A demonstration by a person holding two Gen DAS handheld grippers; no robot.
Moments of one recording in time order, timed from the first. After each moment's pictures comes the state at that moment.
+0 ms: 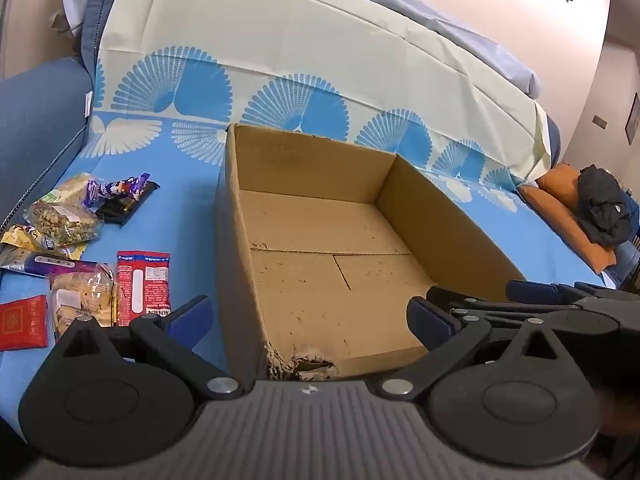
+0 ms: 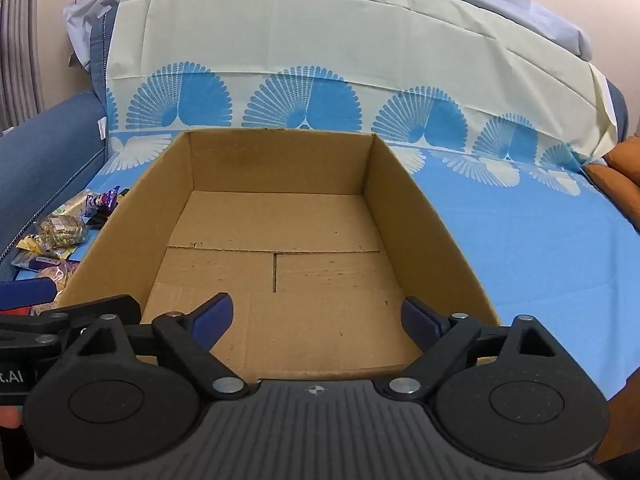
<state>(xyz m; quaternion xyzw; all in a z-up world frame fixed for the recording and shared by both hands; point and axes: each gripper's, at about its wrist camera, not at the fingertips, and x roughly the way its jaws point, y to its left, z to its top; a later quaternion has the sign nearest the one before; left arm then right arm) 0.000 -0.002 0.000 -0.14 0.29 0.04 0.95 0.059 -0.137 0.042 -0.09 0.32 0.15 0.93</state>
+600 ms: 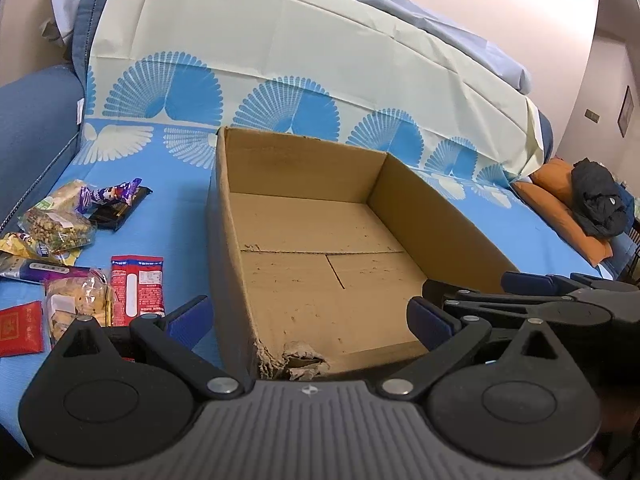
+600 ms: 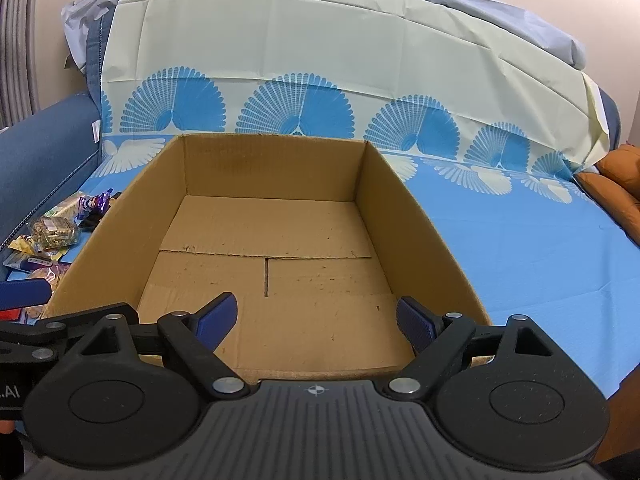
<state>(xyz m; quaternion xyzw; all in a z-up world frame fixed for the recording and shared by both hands) -0.001 -0.006 0.001 -0.13 0.28 0.03 0.95 0.055 -0.136 0.042 -0.11 0.30 0.13 0.94</state>
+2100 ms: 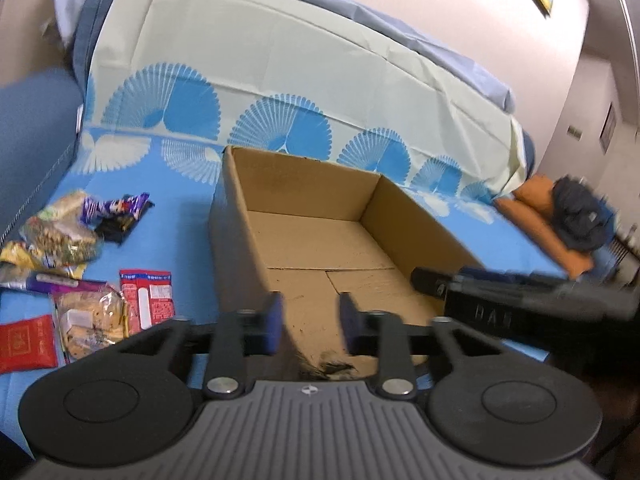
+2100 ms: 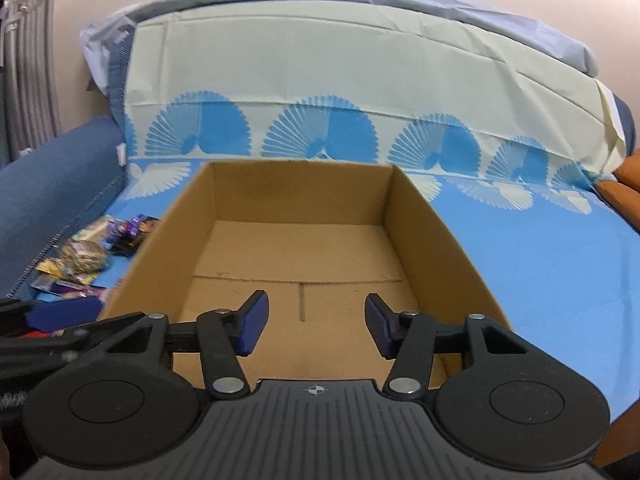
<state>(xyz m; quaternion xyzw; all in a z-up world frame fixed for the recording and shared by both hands) -0.022 0.039 0.011 -0.18 0.28 -0.01 0.94 0.045 -0.119 0.056 -0.08 0.29 0.18 0.94</state>
